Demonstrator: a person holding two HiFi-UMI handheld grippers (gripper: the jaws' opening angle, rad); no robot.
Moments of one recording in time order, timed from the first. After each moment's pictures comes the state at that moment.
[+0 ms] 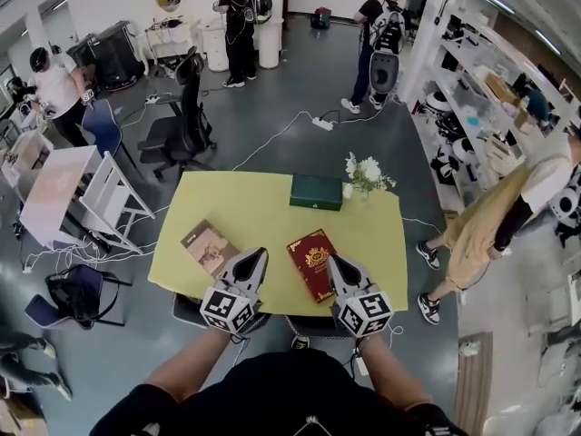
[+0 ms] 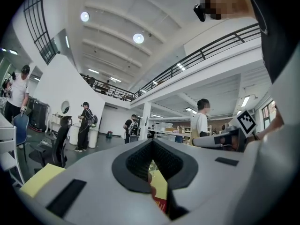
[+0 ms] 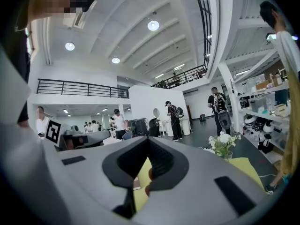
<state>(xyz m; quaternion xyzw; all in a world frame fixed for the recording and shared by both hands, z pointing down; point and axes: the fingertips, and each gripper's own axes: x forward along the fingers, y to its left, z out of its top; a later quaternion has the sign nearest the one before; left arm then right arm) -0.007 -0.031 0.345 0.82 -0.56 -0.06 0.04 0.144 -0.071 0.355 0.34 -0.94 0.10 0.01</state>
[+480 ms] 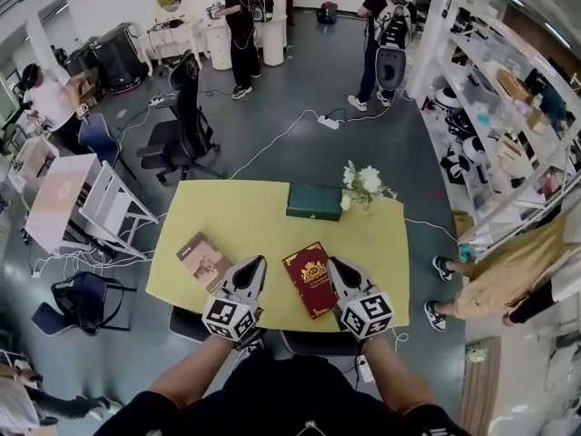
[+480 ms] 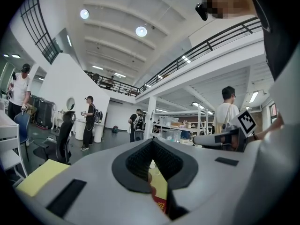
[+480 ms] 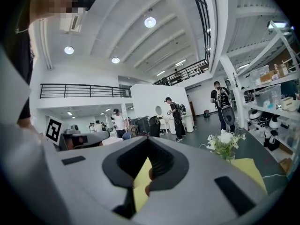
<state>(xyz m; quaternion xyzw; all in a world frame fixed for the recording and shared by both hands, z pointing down) 0.012 -0.102 0.368 0.80 -0.59 -0.03 0.07 0.165 -0.154 0.379 0.31 -0.94 0.12 0.01</state>
